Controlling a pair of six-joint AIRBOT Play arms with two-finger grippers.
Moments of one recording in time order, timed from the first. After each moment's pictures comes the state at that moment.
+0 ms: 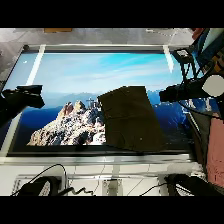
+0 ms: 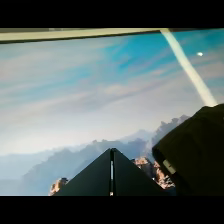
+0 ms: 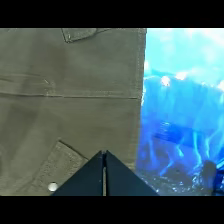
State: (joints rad) left arm 0.12 -0.63 0.86 0.89 -0.69 -0.95; right arm 0.24 -1.08 1.41 -1.60 1.37 1.51
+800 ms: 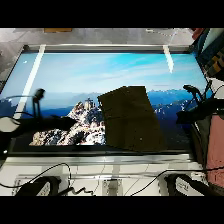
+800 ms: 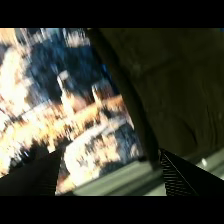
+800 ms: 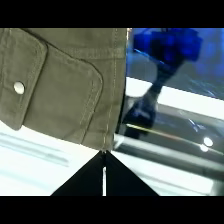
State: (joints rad) left arm 0.06 -0.81 0.67 0.80 -1.10 -1.03; right arm -0.28 -1.17 1.13 -1.30 1.57 1.17
